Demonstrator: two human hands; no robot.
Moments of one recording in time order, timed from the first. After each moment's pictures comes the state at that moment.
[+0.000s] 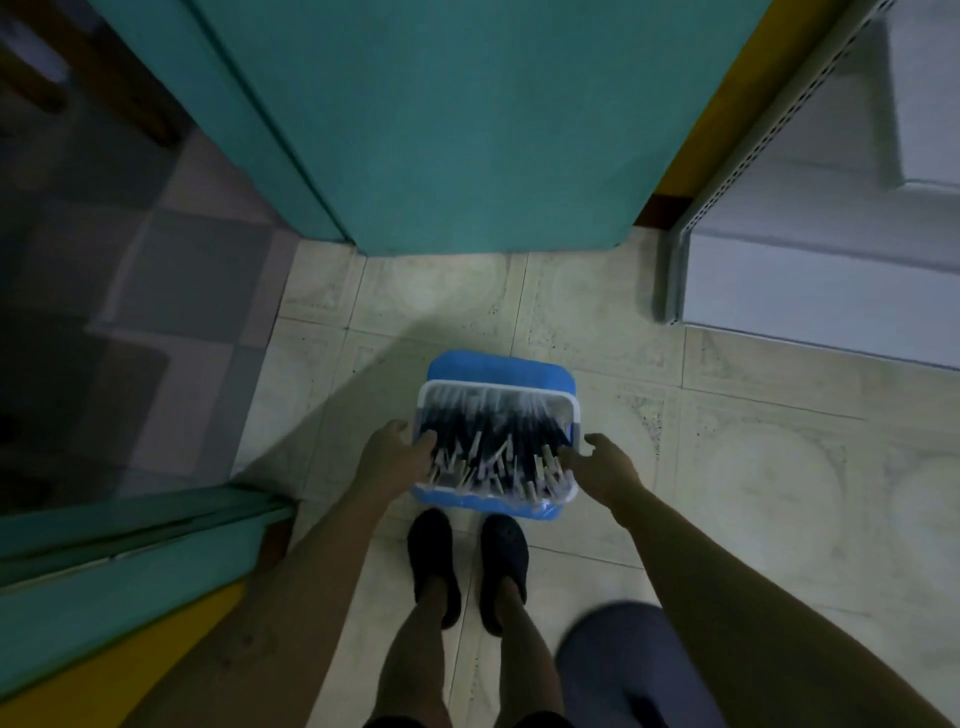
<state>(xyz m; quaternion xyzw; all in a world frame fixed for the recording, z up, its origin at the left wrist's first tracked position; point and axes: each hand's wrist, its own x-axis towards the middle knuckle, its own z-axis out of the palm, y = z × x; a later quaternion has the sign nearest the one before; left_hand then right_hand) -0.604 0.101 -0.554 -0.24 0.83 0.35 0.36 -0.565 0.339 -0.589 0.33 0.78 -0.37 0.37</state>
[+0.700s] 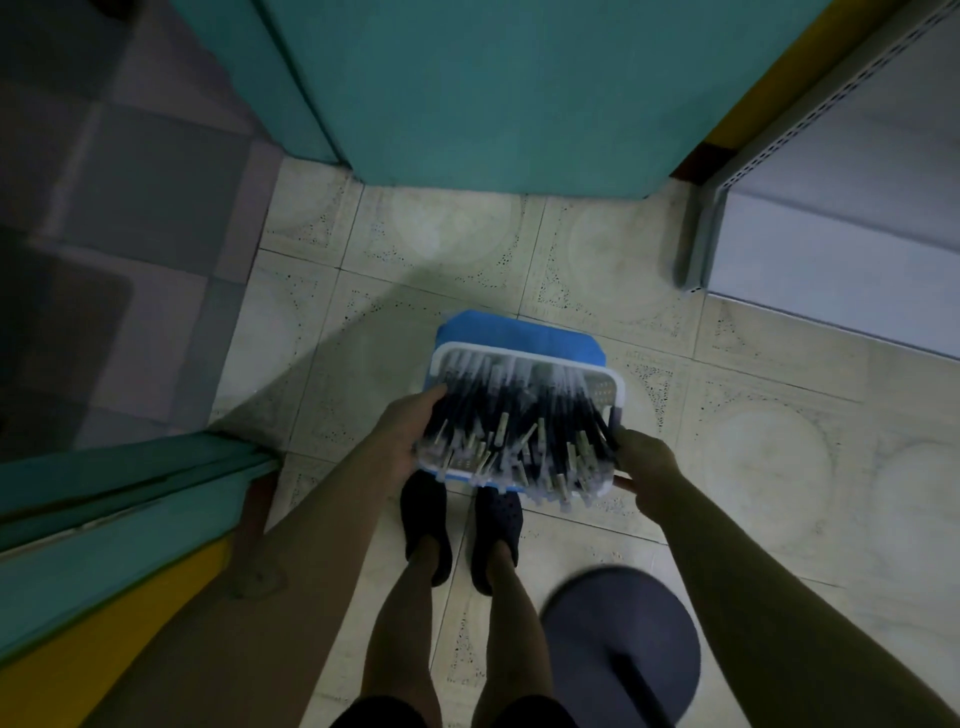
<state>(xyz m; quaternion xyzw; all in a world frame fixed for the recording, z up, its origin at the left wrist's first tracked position) -0.635 0.074 -0.635 -0.44 0.58 0.55 0.41 -0.575 0.329 -0.645 0.52 0.63 -0.50 0.29</state>
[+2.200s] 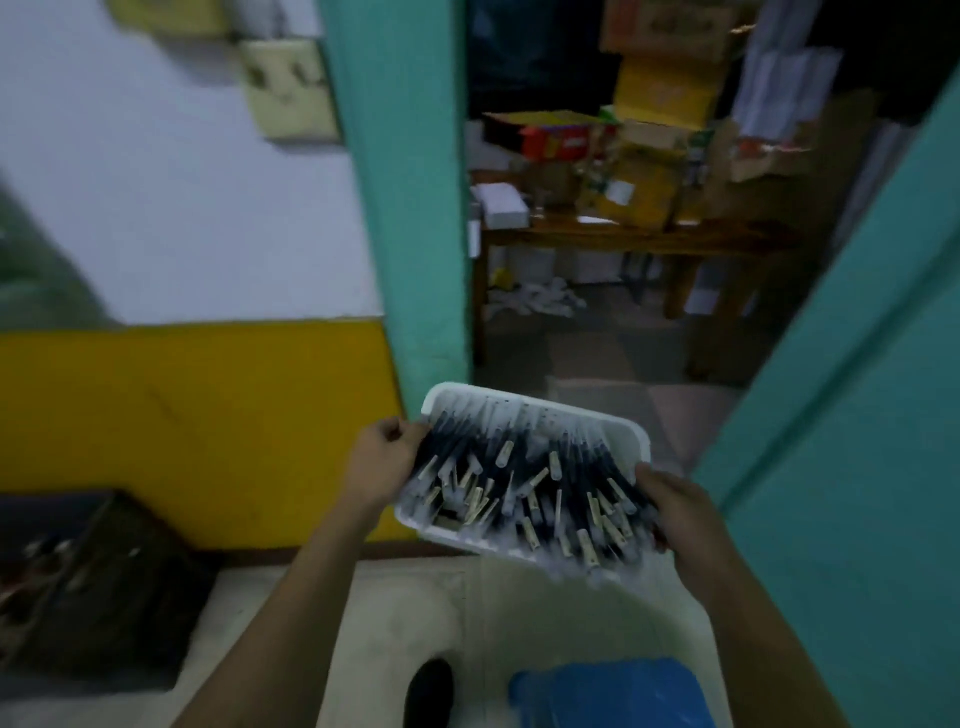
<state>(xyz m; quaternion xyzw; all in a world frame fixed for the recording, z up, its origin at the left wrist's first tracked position) -0.373 -0.046 -0.293 -0.57 0.61 0.44 -0.33 -0.628 0.102 -0.315 -0.24 0.73 -0.50 0.40</state>
